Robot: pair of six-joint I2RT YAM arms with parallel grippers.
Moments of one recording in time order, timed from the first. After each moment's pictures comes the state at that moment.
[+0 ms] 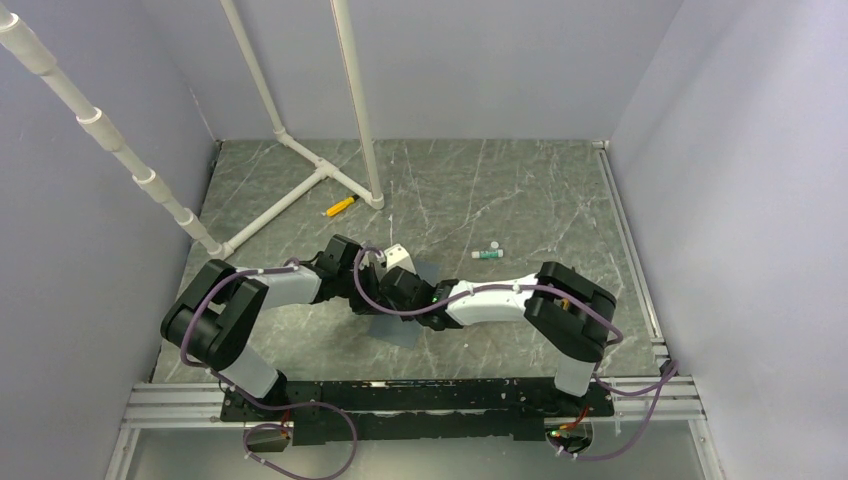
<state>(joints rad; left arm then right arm) -0.52 1.57 0.61 -0.03 0.48 -0.83 1.12 1.79 0.96 -0.07 0.38 0.42</state>
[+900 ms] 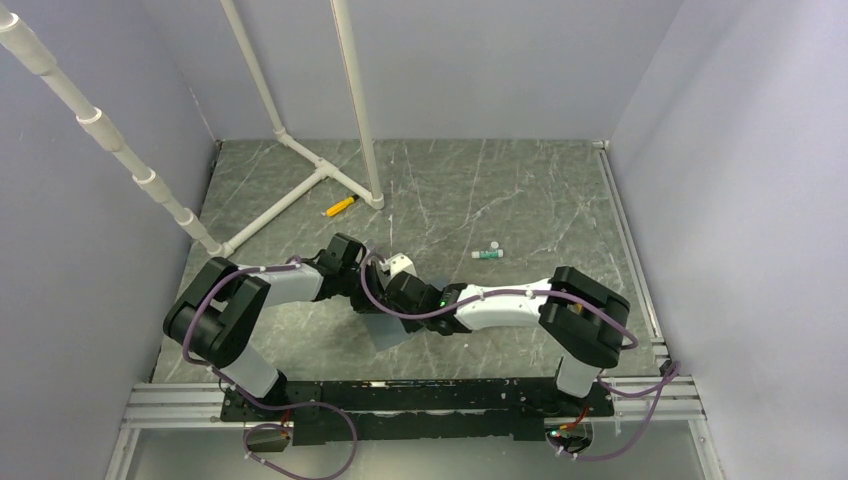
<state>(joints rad) -0.52 1.59 0.63 -0.05 0.48 -0.83 1.14 1.71 0.90 -0.12 0.24 0.47</state>
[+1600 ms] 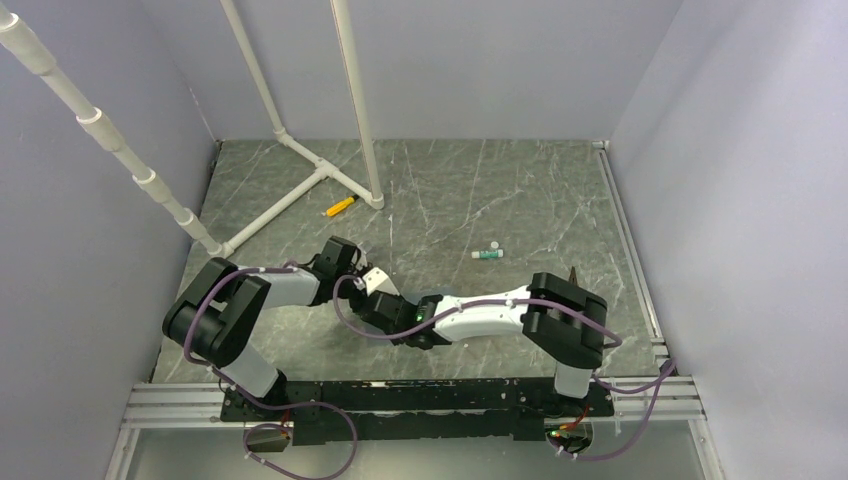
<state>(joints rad) -0.50 1.59 0.58 0.04 0.52 -0.86 1.27 1.81 1.04 -0.25 0.37 0.44</state>
